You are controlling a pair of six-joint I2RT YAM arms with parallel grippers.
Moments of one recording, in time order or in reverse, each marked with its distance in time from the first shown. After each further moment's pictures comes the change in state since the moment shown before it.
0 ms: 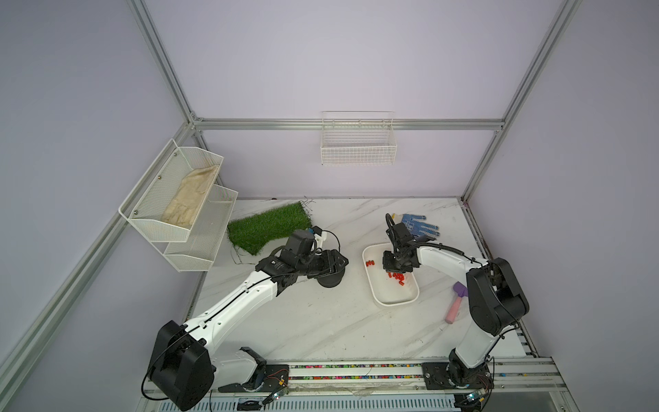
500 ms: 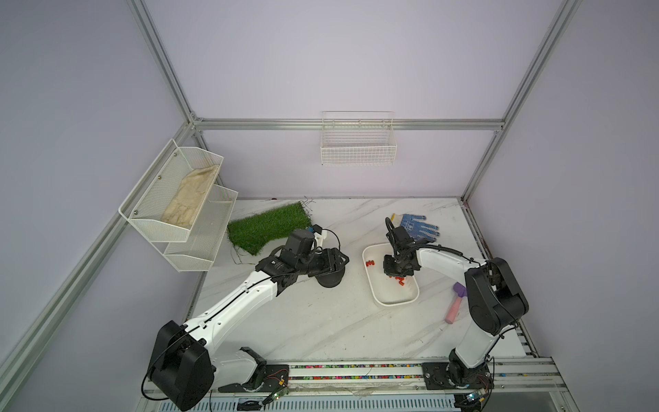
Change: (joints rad) left arm 0.000 0.000 0.000 0.027 -0.001 -0.005; right arm 0.000 0.006 -0.033 -0.002 -0.008 -0.014
